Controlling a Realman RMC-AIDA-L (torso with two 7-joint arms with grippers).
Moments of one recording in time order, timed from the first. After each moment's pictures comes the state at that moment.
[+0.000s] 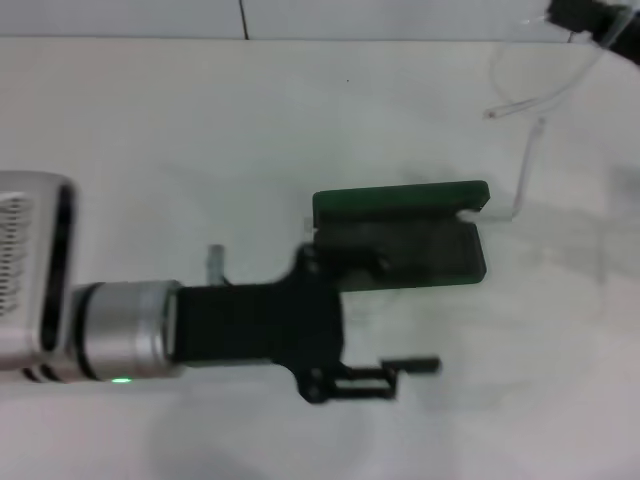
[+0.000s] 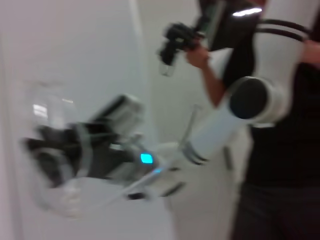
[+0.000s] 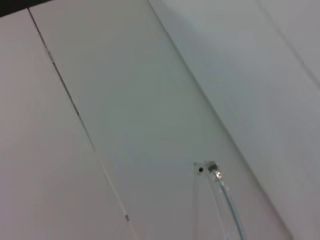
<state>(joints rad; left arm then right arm) -0.51 -2.09 1.33 0.40 1.34 1.77 -0.64 0.59 2.00 -0.58 -0.59 -1.55 -1.91 1.65</state>
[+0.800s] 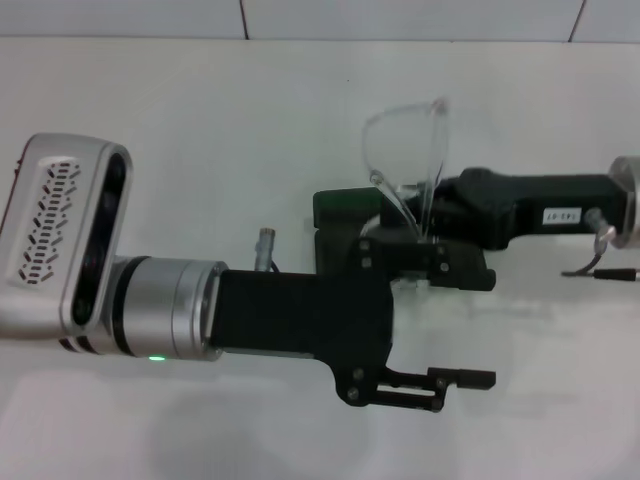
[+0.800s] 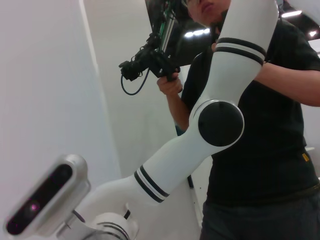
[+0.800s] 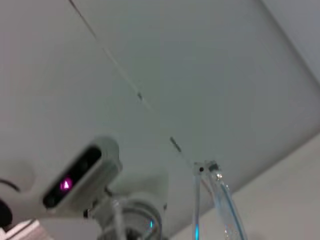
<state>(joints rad) -0.60 -2.09 1.54 0.40 1.18 1.77 -0.66 0.65 2.01 -1.05 -0.49 -1.55 -1.70 1.64</state>
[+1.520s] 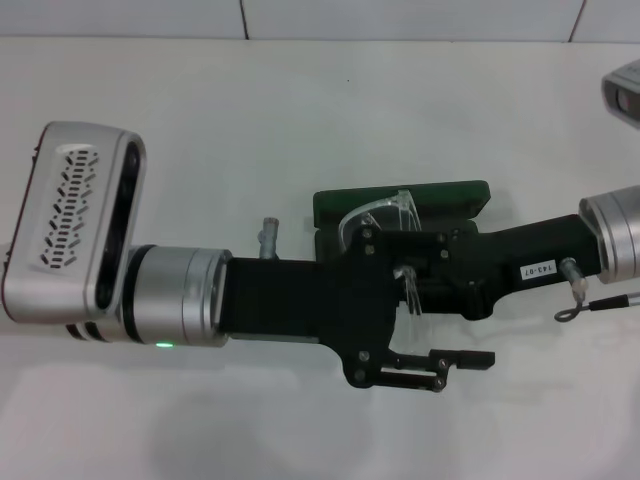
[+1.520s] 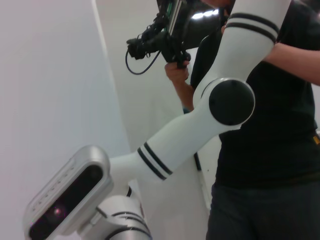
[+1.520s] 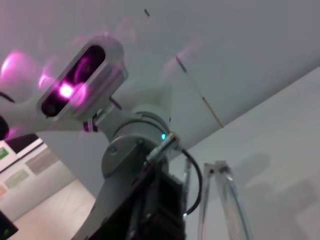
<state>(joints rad) -0.60 -2.08 1.54 0.42 1.18 1.70 -0.68 0.69 2.01 -1.13 -0.50 -1.72 -1.68 1.64</state>
